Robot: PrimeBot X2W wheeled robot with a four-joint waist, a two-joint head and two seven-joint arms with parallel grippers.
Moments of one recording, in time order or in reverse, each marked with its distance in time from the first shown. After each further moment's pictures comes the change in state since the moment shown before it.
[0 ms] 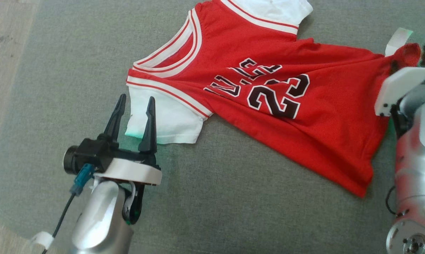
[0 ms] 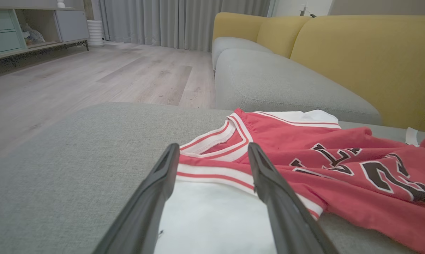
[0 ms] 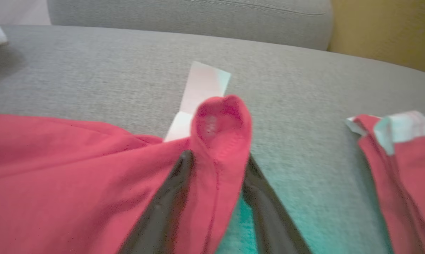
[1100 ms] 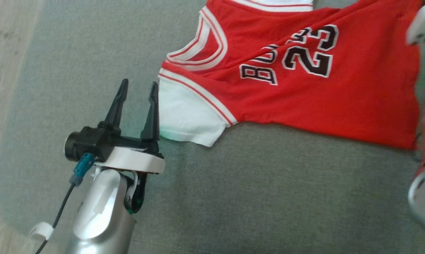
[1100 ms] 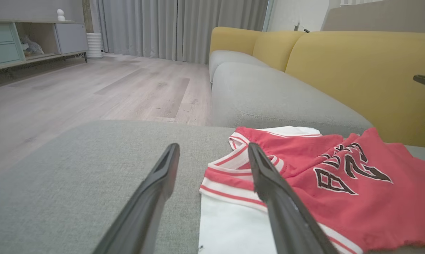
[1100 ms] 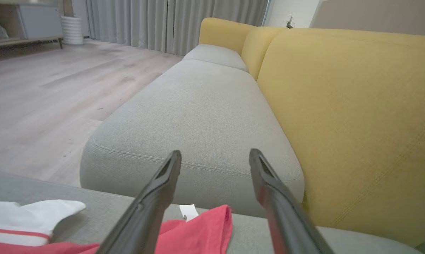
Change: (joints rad) left arm -0.052 -0.013 -0.004 -0.014 -0.005 -0.009 0.000; right arm -0.303 -0.071 -0.004 0.122 -0.129 0.000 -0.380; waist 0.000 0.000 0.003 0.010
